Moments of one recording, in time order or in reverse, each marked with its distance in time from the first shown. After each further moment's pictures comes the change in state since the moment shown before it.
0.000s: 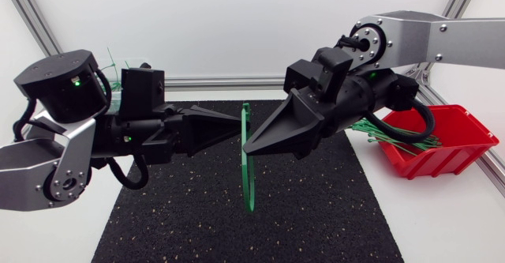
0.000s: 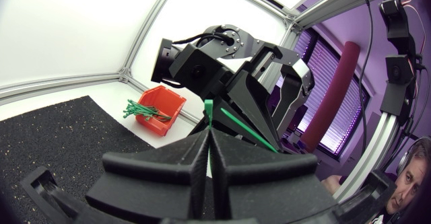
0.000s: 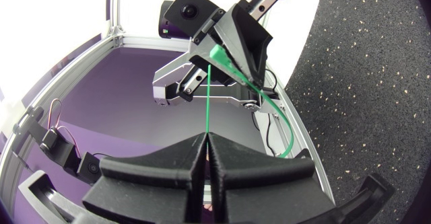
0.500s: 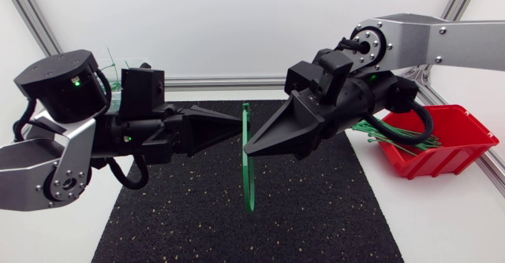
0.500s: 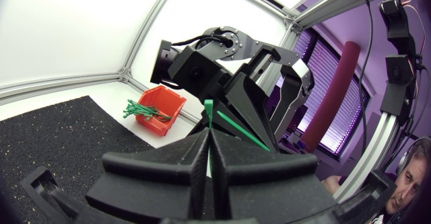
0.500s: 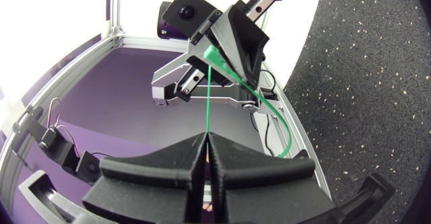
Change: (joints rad) left arm 0.000 0.000 0.000 0.000 0.000 0.000; right arm -0.009 -0.001 -0.013 0.019 0.000 0.000
